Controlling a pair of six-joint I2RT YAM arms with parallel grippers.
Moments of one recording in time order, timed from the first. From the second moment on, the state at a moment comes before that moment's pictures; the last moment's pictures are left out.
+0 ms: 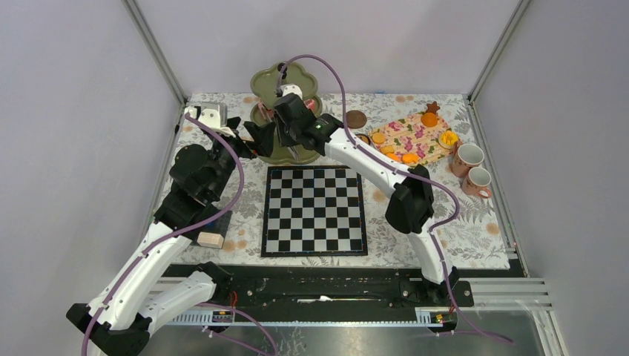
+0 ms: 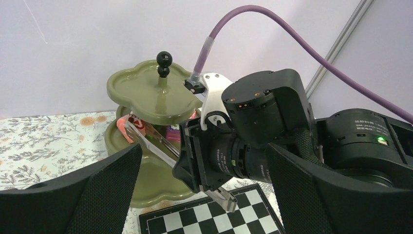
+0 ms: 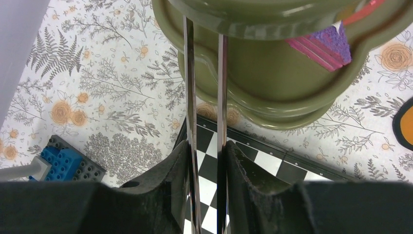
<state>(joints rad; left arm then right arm) -0.55 0.85 1.02 -0.05 -0.22 -0.18 0.86 2.20 2.20 -0.66 0.24 0.42</state>
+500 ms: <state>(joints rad) -0.55 0.85 1.02 -0.05 -0.21 -0.18 0.86 2.13 2.10 -0.65 0.25 0.41</state>
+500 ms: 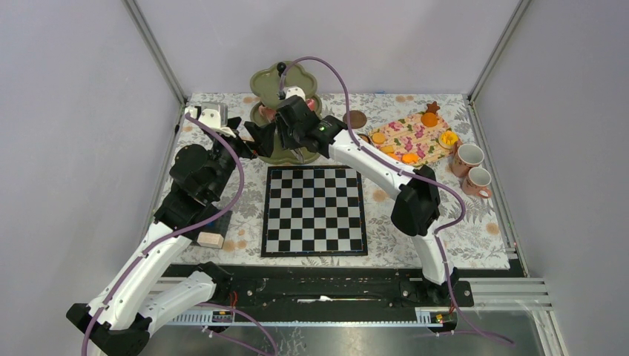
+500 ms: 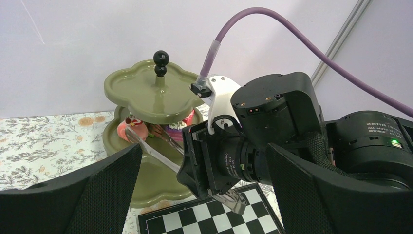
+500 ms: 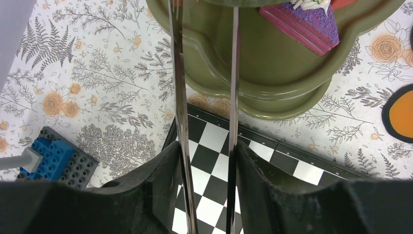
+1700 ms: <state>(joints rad) -0.55 0.88 1.02 -0.05 -0.19 -0.20 0.69 1.28 1.15 -0.50 0.24 0.39</state>
